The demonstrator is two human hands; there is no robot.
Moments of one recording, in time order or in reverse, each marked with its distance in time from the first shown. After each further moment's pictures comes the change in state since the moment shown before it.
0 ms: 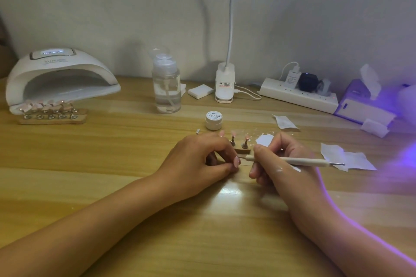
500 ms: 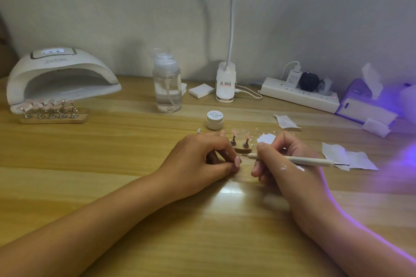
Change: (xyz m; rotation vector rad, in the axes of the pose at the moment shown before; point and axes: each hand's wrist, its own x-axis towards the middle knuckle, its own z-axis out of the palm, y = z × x) left_hand 0.000 0.000 0.000 -0.048 -0.006 -0.023; right_hand 0.000 0.000 0.000 0.005 0.015 -0.027
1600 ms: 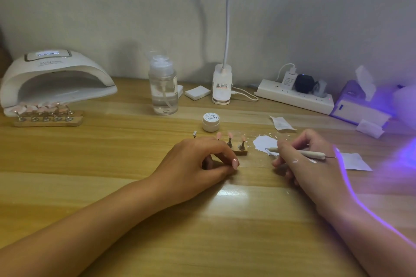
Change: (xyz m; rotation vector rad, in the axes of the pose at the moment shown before) left_hand -0.004 0.001 -0.003 0.023 -0.044 0.020; right_hand 0.021 0.011 -0.040 -0.386 0.220 -0.009
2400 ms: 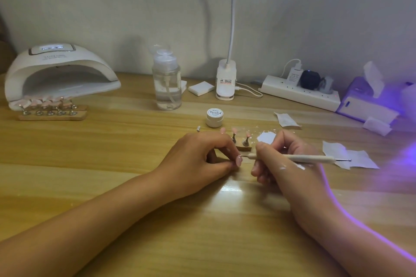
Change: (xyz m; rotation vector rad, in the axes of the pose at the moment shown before) left_hand 0.003 -0.005 0.004 -0.066 0.020 0.015; right_hand -0.029 -0.028 0.027 0.405 -0.245 0.043
